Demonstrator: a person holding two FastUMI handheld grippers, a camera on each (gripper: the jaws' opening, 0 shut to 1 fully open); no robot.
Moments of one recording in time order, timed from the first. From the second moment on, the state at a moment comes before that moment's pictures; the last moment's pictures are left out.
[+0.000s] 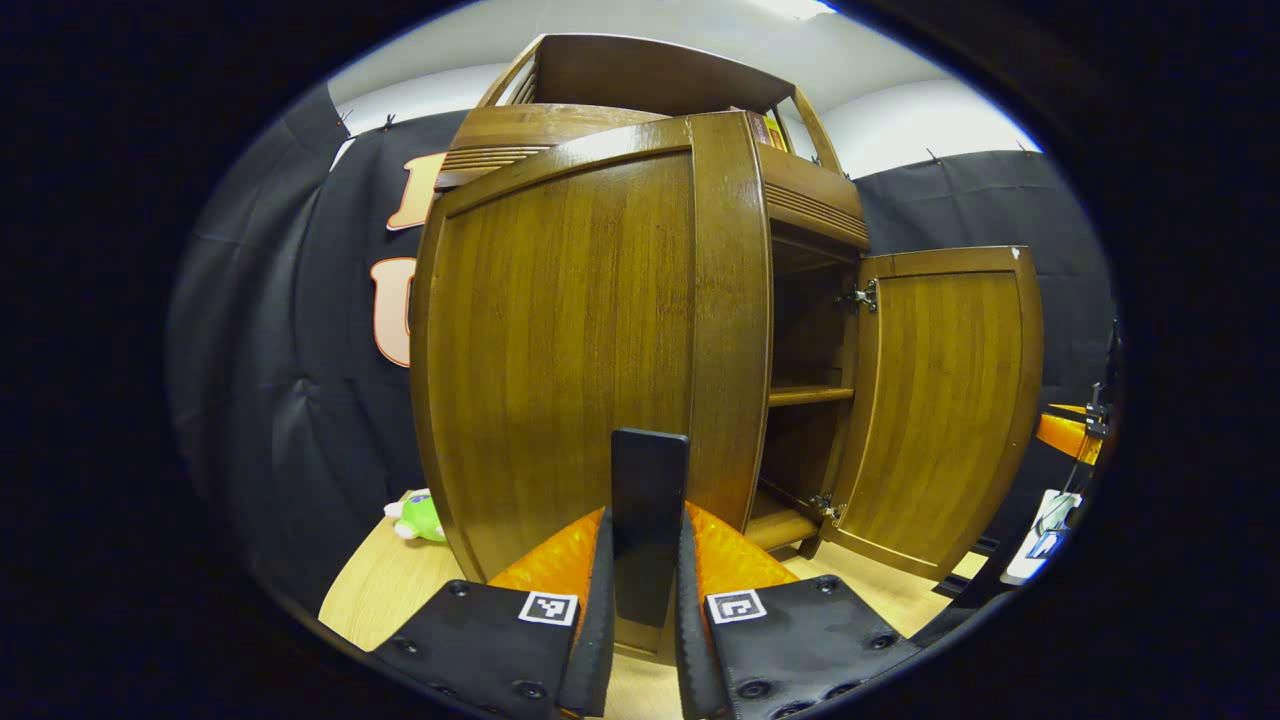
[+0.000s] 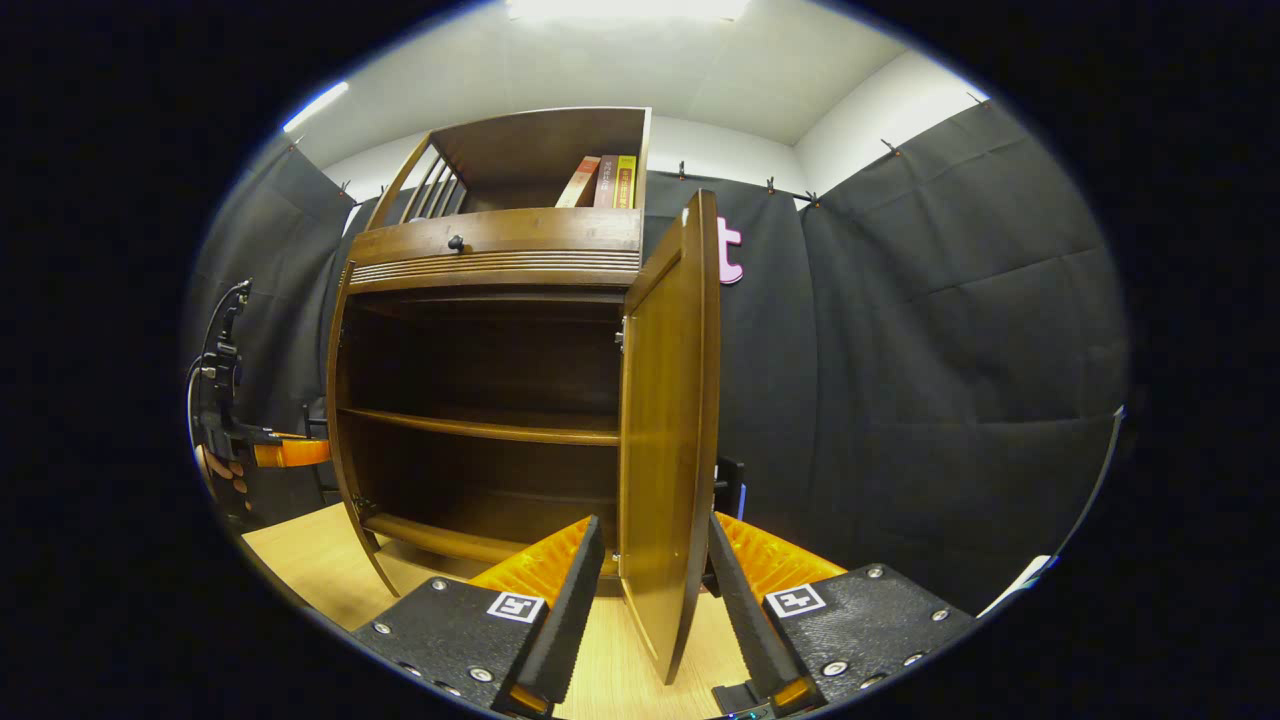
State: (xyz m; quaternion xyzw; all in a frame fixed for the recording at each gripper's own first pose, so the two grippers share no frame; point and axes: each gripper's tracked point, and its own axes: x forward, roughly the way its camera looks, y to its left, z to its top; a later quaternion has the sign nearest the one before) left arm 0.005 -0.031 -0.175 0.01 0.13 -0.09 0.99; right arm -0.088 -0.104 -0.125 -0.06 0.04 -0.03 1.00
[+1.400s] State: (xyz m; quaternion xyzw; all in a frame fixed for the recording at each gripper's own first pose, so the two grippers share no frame) left arm -0.069 0.124 -0.147 0.03 0.13 0.00 0.99; right arm -0.064 -0.014 -0.136 -0.03 0.05 0.05 1.00
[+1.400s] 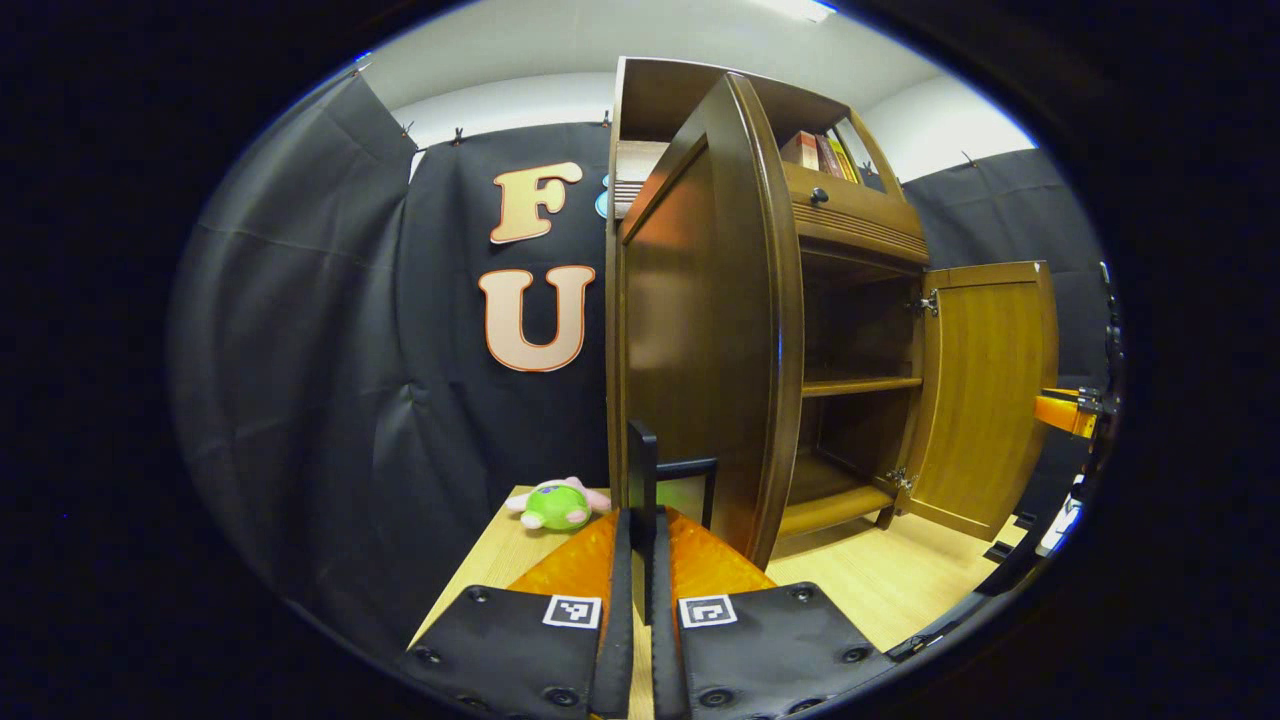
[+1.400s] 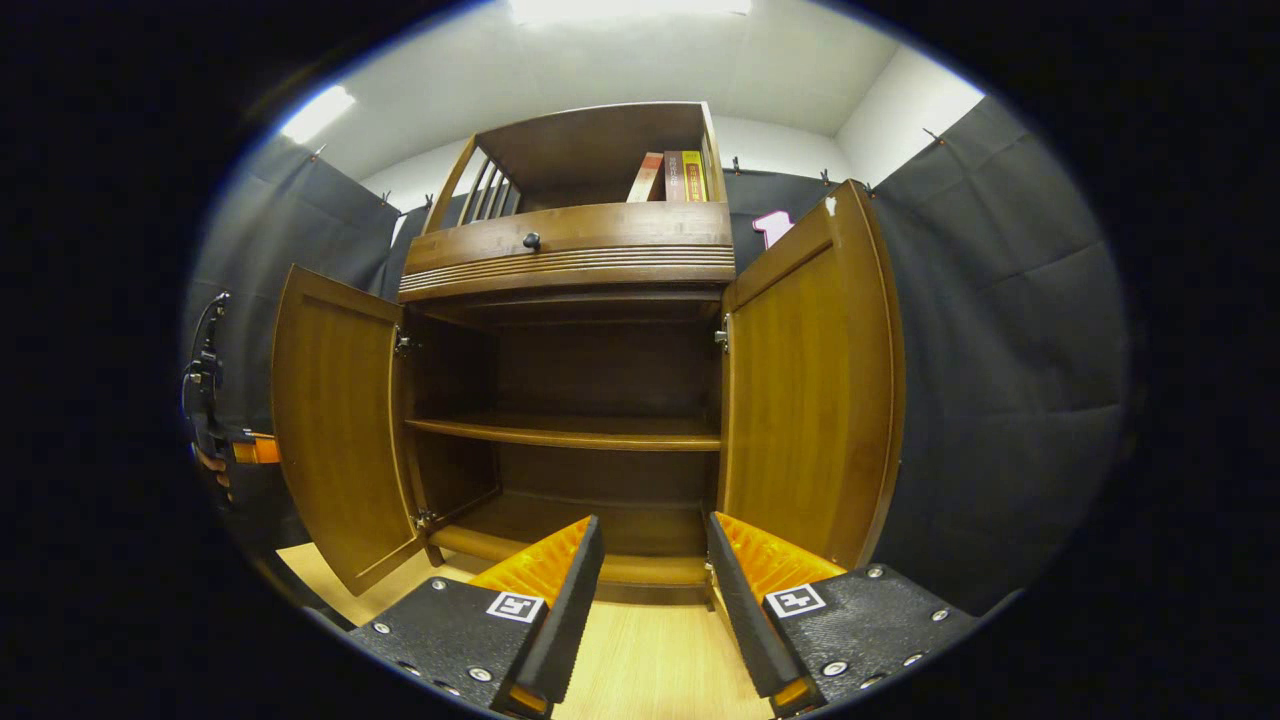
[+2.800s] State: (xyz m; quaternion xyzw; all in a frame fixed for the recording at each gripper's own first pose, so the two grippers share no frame) left arm -0.114 0.165 -0.081 0.01 0.08 0.07 0.99; right arm -0.049 -0.012 -0.130 -0.04 0.06 0.04 1.00
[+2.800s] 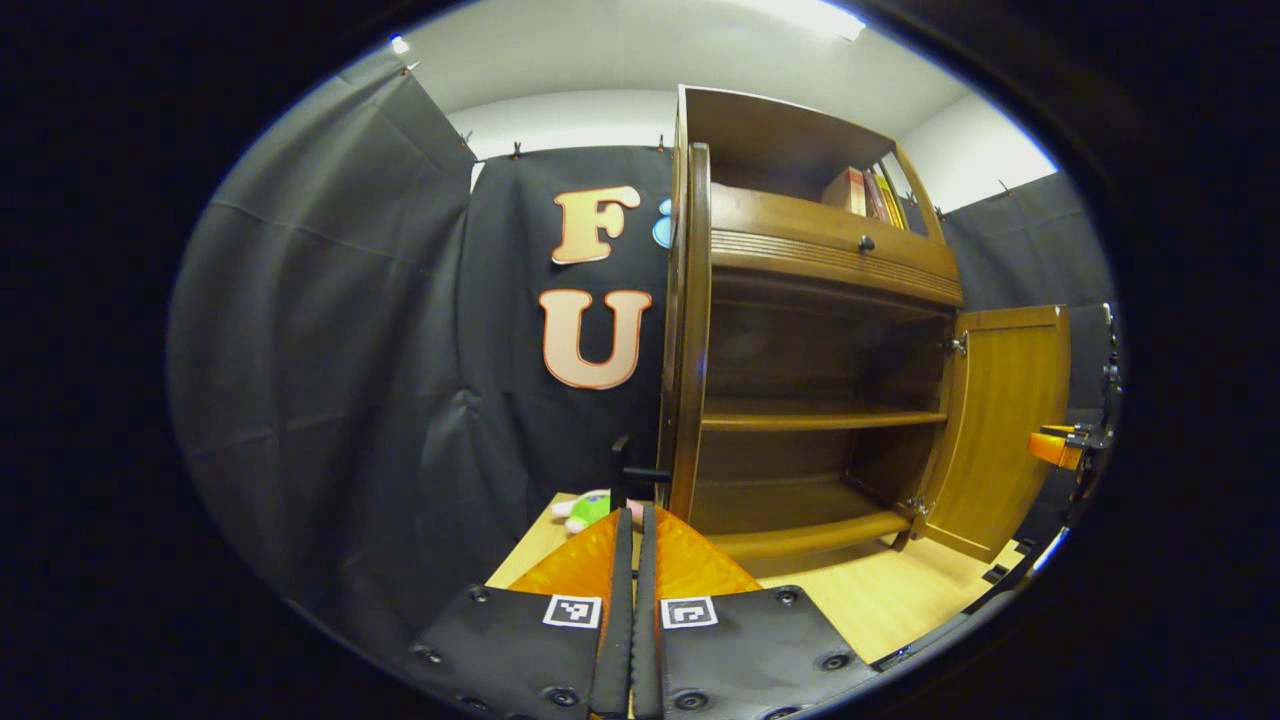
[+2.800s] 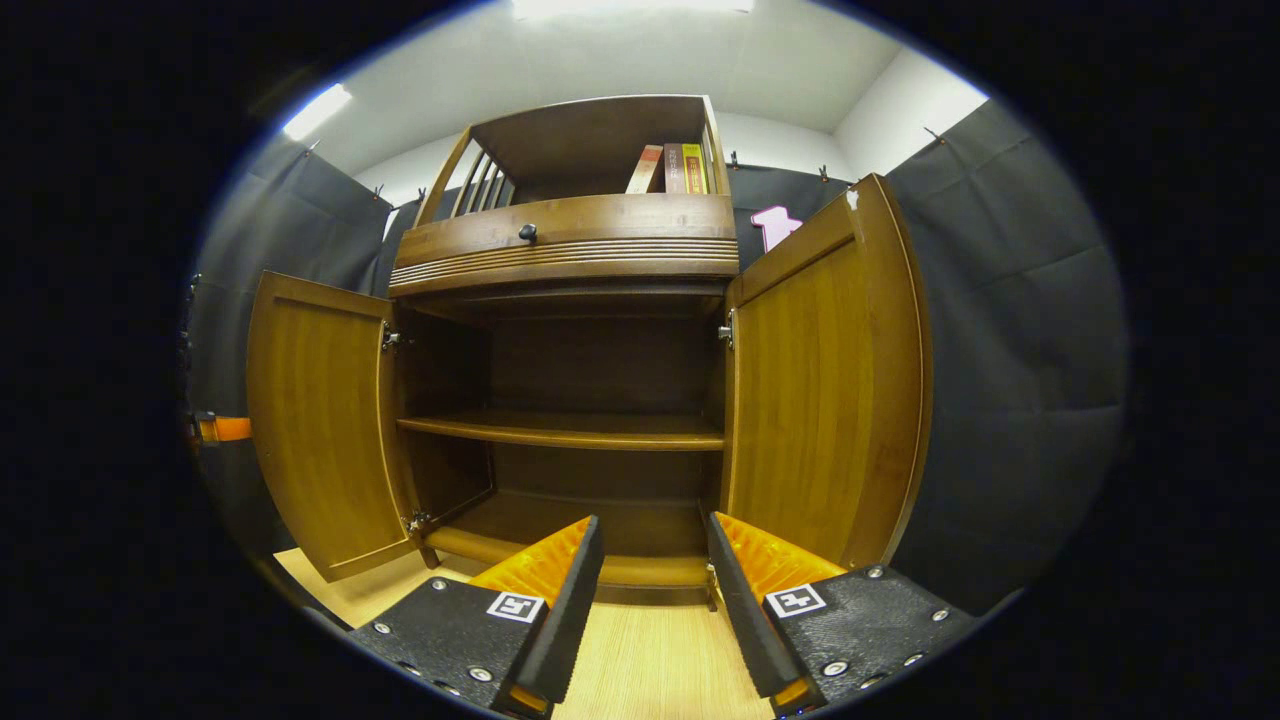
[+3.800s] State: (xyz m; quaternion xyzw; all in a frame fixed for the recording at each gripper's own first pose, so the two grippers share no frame) left arm -0.066 0.072 -0.053 0.03 0.06 0.05 1.00; right arm -0.032 -0.032 -0.080 -0.04 0.02 0.03 1.00
